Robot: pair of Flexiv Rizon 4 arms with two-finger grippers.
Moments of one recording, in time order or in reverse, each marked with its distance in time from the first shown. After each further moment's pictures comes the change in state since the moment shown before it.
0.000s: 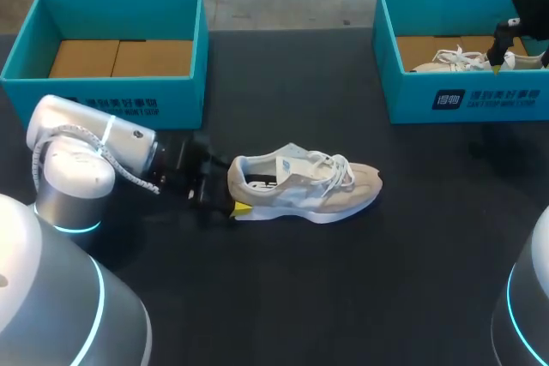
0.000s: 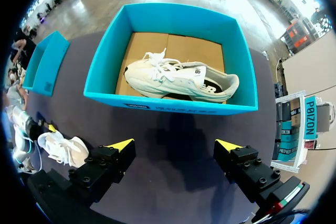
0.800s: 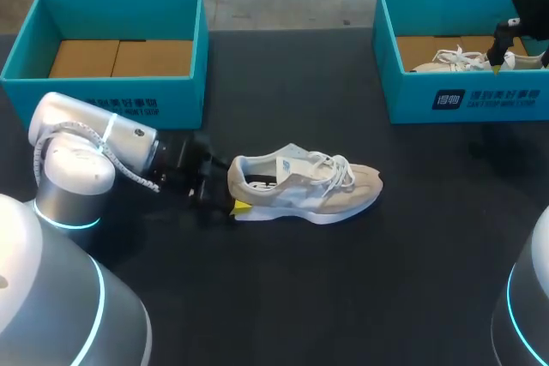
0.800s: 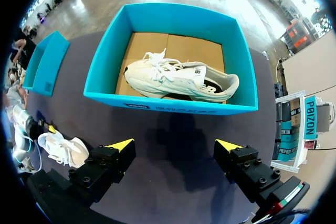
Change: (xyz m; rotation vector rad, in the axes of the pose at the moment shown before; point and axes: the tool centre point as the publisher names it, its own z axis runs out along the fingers) left arm 0.000 0.000 0.001 -0.001 0.024 0.004; right arm 0.000 0.000 0.000 0.000 0.000 0.000
